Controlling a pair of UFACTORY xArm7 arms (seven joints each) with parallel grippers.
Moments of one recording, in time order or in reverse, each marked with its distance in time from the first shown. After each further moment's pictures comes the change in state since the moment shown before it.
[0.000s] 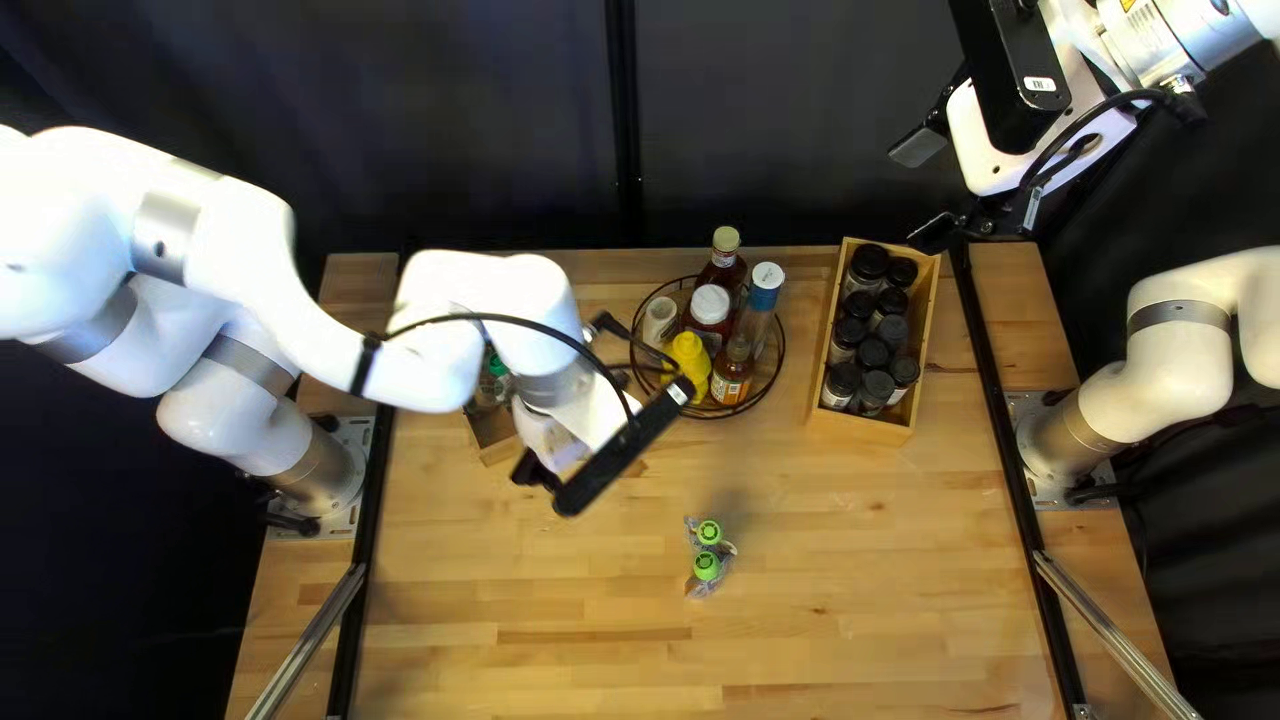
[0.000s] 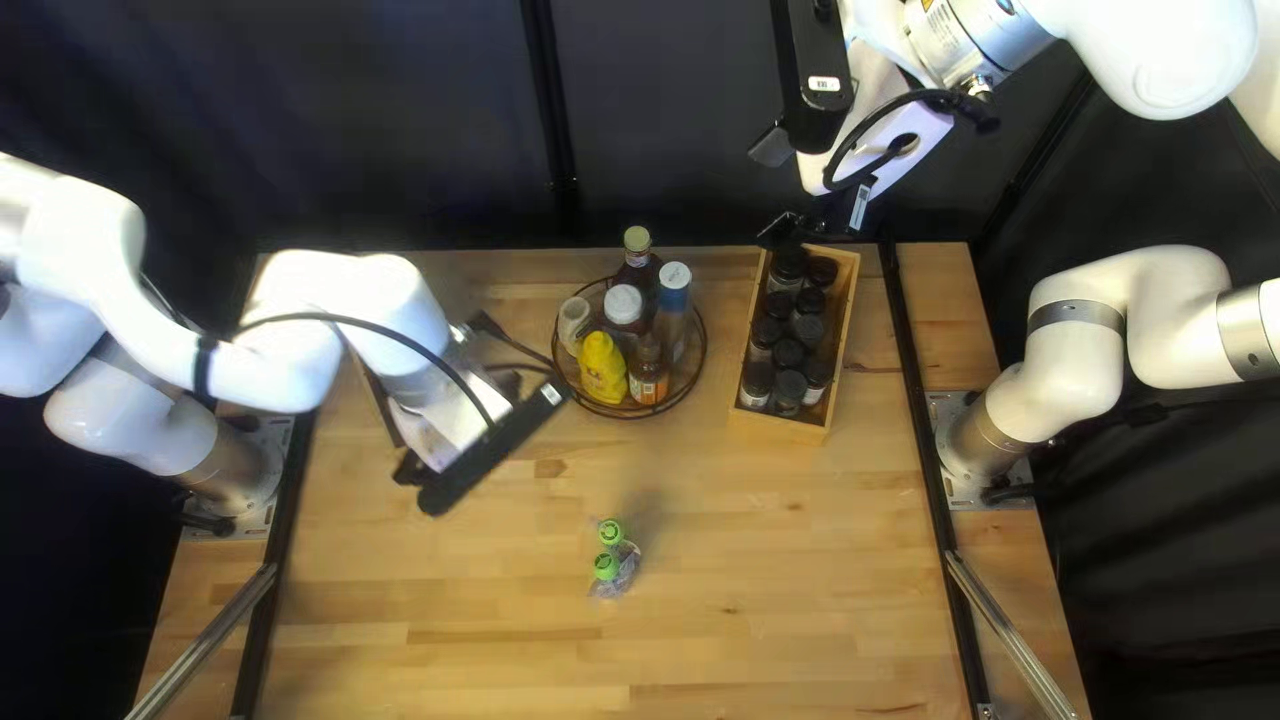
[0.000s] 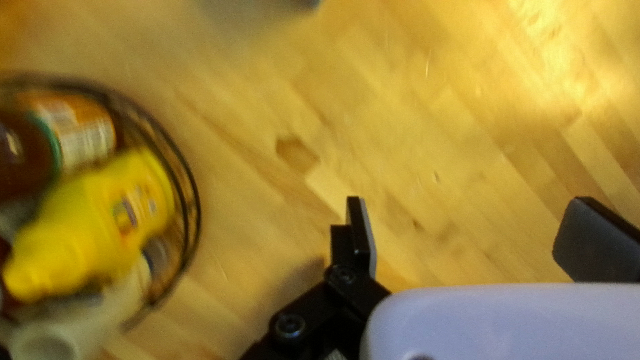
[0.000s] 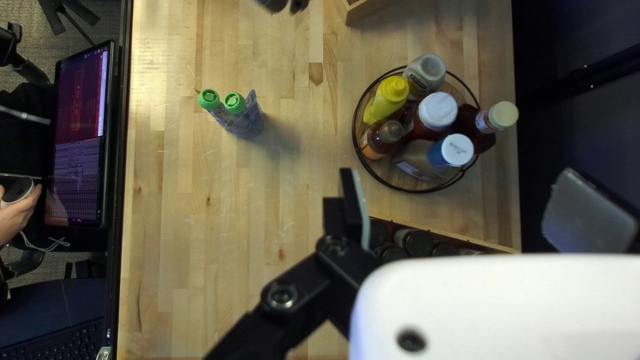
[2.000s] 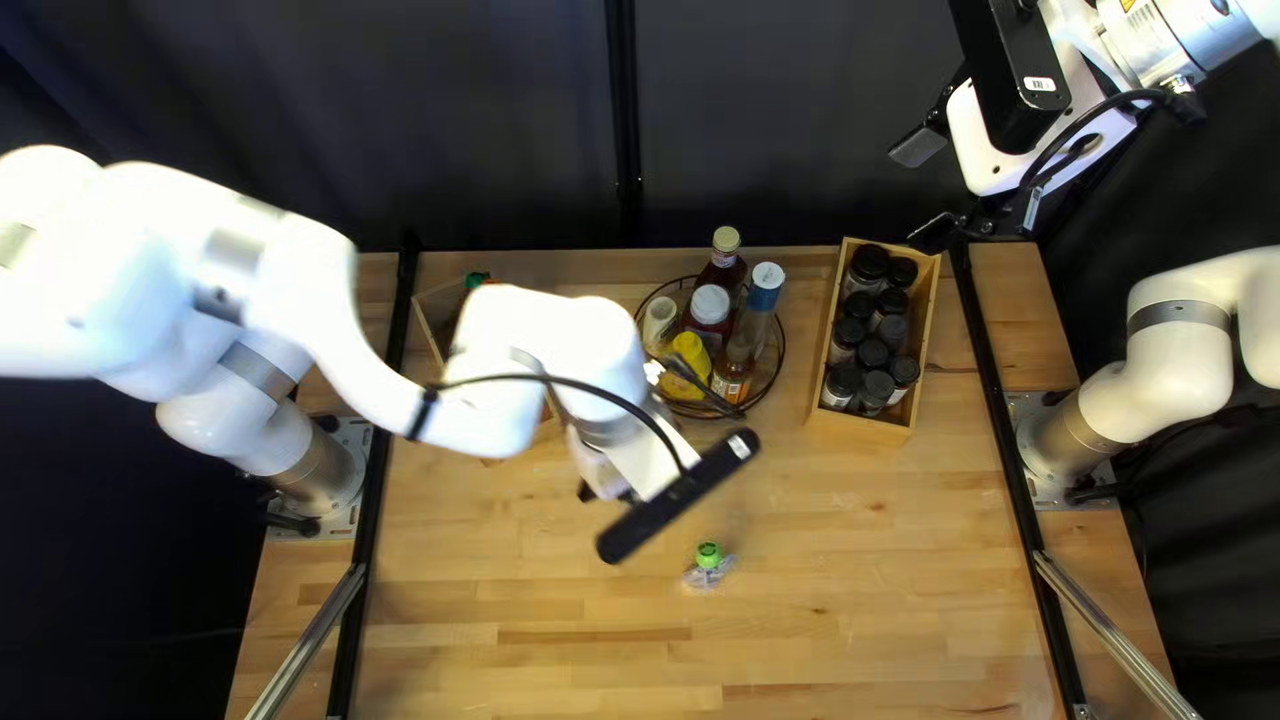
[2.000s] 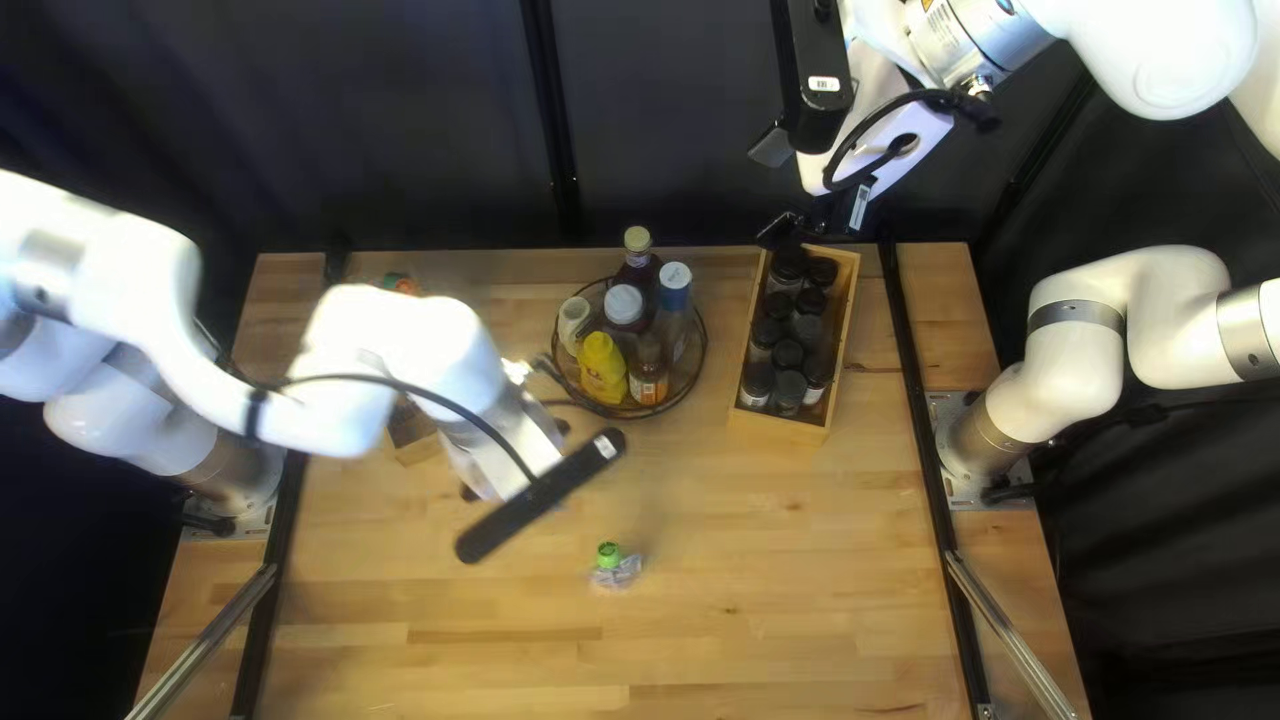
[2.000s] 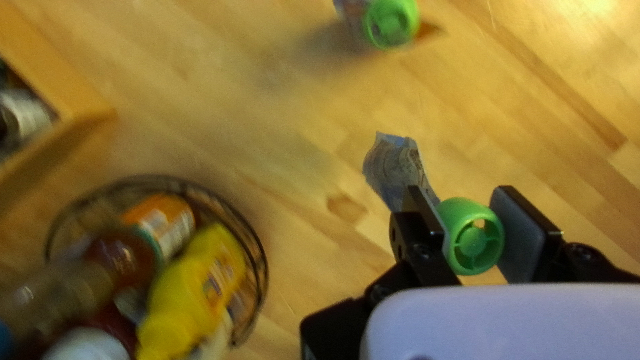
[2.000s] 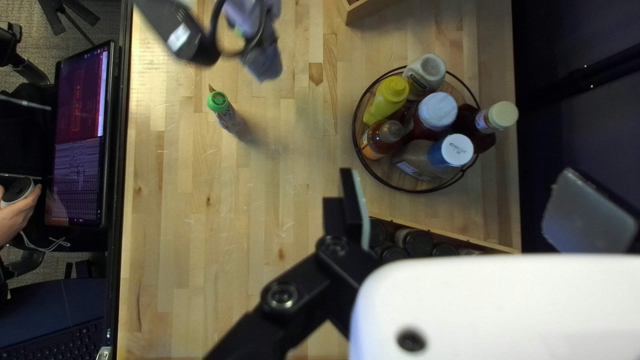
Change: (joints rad) left arm 0.002 -0.240 -0.013 -0.065 0.218 0.275 -0.122; right arm 0.000 0.000 0.000 0.000 0.000 0.000 0.000
